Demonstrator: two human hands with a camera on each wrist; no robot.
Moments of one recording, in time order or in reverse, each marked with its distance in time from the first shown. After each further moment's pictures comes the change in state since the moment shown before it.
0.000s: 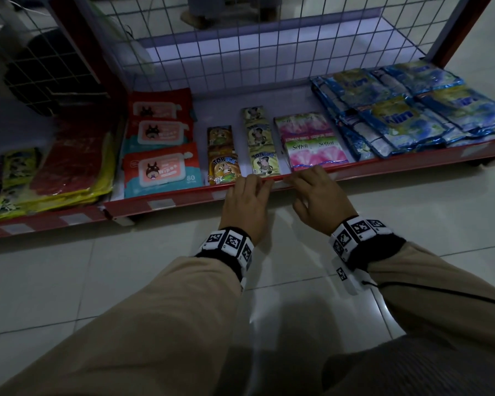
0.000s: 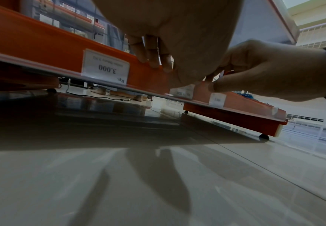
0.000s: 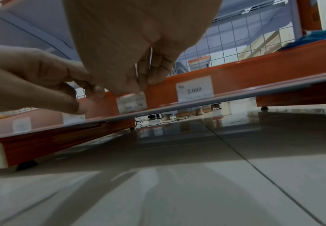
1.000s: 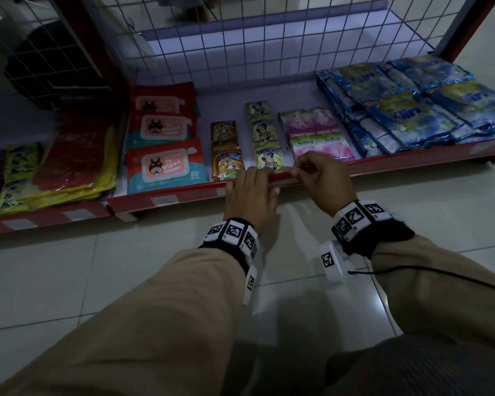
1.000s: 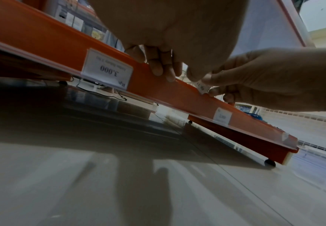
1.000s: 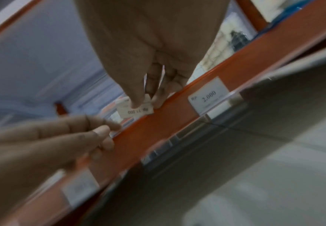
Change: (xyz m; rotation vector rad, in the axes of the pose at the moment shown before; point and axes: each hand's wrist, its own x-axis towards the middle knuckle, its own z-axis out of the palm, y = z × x) left_hand 0.011 -0.001 -0.003 -0.164 -0.019 -0.147; right_hand 0.026 0.005 0.002 0.481 0.163 0.334
